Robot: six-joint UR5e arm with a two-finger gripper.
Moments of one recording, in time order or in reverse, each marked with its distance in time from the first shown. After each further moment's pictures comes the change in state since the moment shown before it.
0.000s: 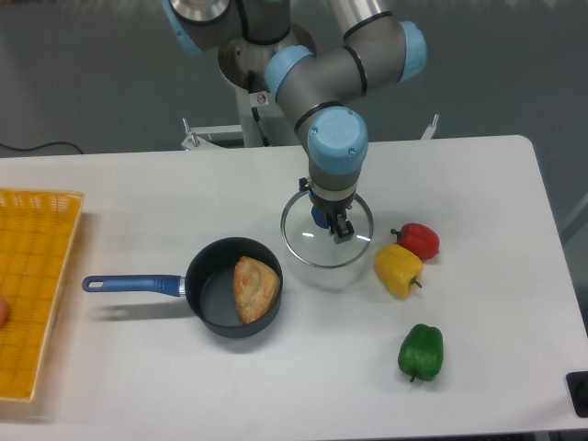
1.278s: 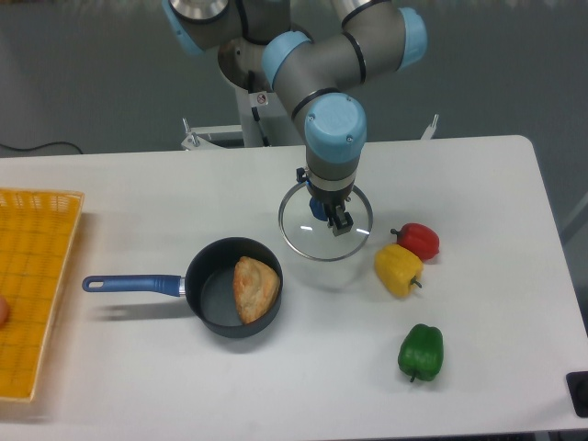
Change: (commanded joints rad) arm -0.021 0.043 0.017 -0.055 0.000 -0.052
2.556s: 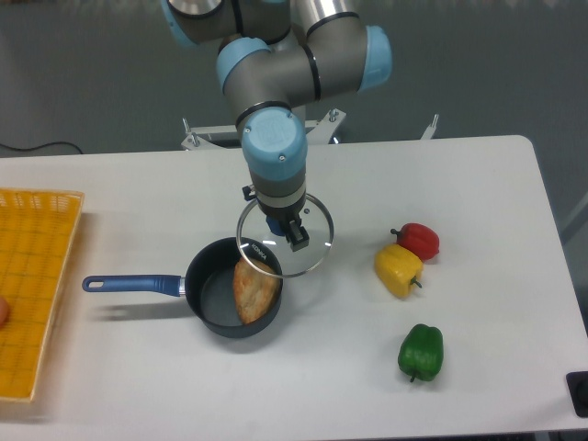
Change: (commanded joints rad) arm -0.181 -0.069 0.117 -0.052 -0.017 -0.253
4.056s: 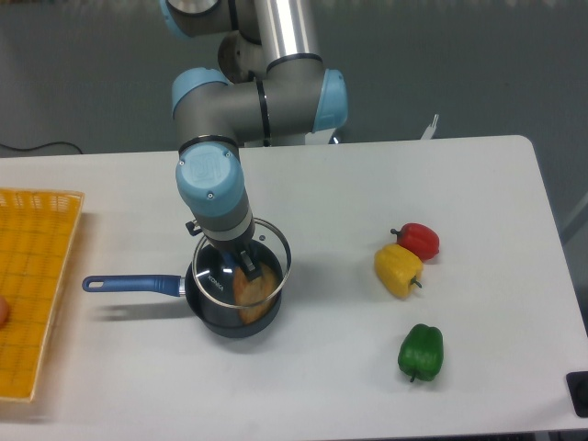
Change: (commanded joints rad) arm -0.107 -0.098 0.104 0.002 -0.032 -0.187
